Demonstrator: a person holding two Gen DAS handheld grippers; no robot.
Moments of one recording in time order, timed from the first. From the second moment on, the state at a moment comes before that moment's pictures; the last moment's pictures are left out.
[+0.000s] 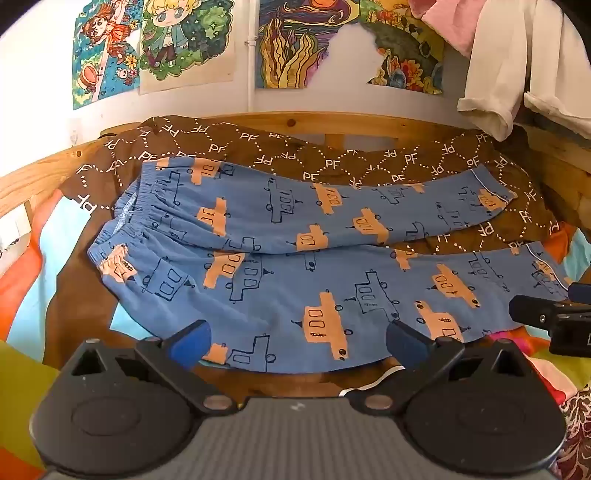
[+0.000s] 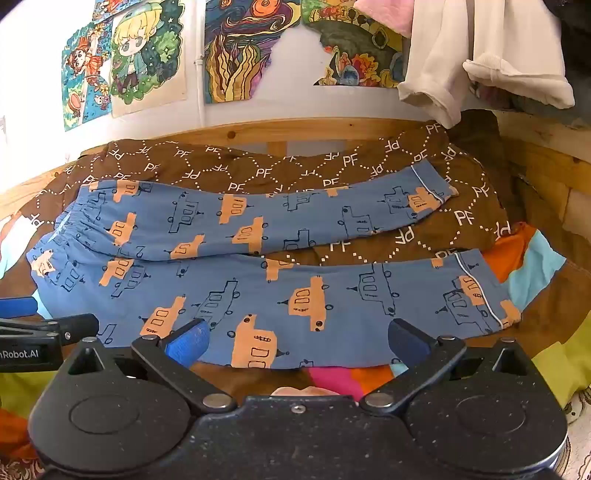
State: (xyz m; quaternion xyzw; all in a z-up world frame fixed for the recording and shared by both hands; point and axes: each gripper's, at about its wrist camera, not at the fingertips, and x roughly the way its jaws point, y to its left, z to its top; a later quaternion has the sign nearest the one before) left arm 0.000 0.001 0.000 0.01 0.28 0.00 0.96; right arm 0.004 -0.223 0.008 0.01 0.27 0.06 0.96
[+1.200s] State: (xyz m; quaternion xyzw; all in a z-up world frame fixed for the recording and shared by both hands) left arm 0.006 0.007 -0.009 0.00 0.30 0.01 0.95; right arm 0.007 -0.221 0.006 0.00 0.27 0.05 0.96
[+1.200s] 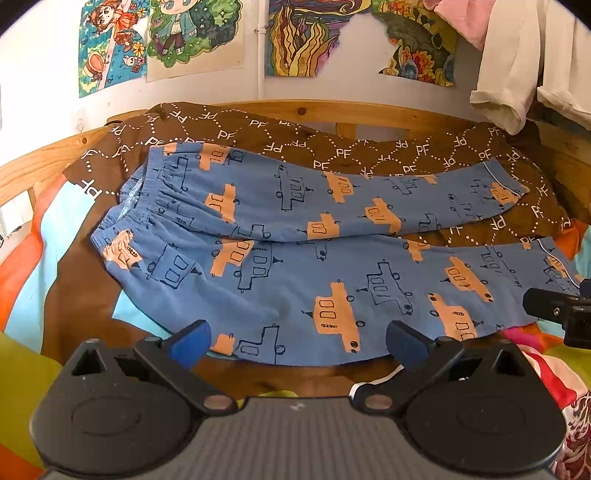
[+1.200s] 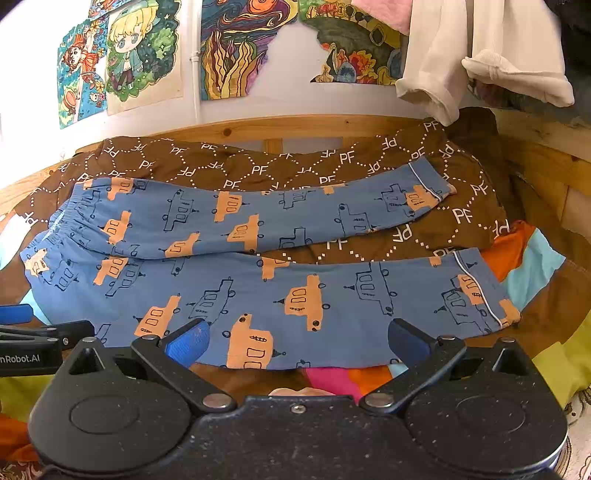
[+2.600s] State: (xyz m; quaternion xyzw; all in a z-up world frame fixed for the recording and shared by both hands) left arm 0.011 0.007 -0.017 0.00 0.32 0.01 0.95; right arm 0.012 -0.220 0.001 0.00 0.28 0.05 0.96
